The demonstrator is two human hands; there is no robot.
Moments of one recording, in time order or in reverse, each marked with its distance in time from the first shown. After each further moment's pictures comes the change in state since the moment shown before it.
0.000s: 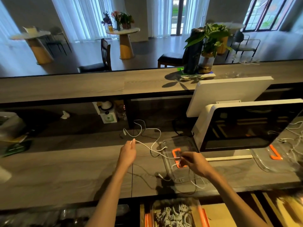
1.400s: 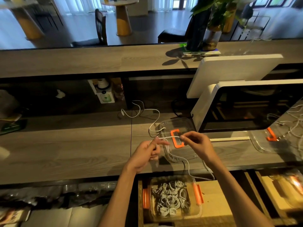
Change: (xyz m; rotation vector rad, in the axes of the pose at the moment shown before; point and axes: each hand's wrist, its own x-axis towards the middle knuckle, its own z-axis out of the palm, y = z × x) left_hand -0.099 0.018 0.028 -0.701 -0.663 0.032; right_hand -0.041 -0.023 0.000 0.506 0.253 -0.046
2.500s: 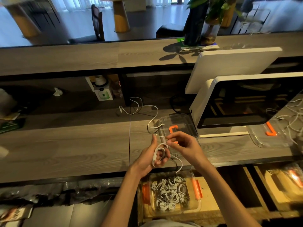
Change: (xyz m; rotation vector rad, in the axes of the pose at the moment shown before) left_hand -0.010 -0.009 0.027 -0.151 -0.074 -0.217; right_hand -0.024 -0.017 0.032 0.172 -0.149 -0.022
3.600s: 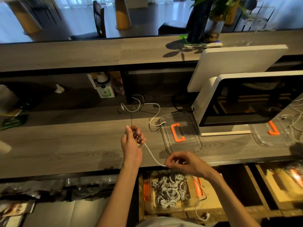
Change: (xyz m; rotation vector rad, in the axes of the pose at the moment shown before) left_hand 0.002 0.018 -0.028 -0.564 0.626 0.469; right_hand -0.023 0.030 -0.010 -0.394 -0.459 0.054
